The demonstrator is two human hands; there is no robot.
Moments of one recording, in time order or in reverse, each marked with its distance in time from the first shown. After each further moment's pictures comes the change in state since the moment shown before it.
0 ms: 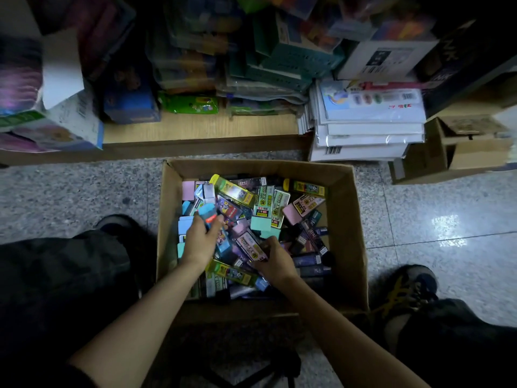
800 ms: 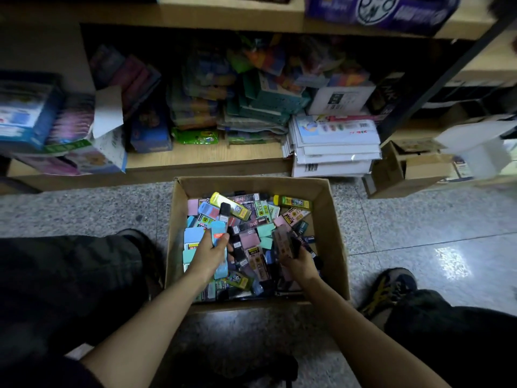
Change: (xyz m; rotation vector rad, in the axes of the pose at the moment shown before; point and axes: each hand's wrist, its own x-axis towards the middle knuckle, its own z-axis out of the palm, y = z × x) left_hand -0.062 0.025 -0.012 -0.229 -0.180 0.085; right_hand -0.044 0.018 -0.051 0.530 0.172 0.043
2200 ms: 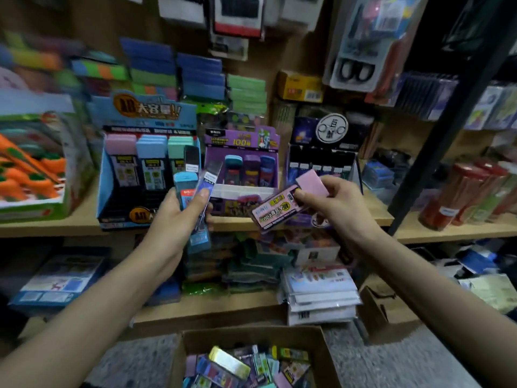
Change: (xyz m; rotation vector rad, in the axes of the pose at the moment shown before) left_hand -0.051 0.333 -0.108 -0.379 0.075 0.819; right_hand -0.164 -0.380 -0.096 -0.042 0.144 -1.050
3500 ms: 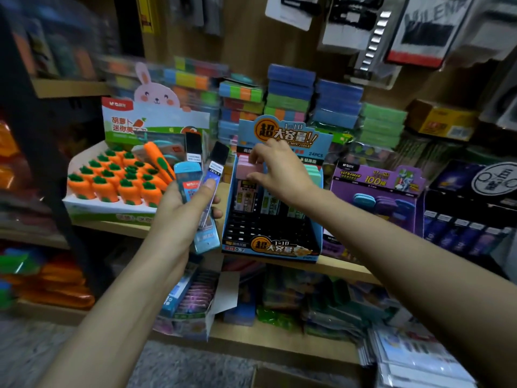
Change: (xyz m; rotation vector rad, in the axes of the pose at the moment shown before) left_hand 0.022 0.065 -0.142 -0.008 0.351 0.035; right_hand 0.139 -0.079 0.259 -0.741 -0.258 -0.682
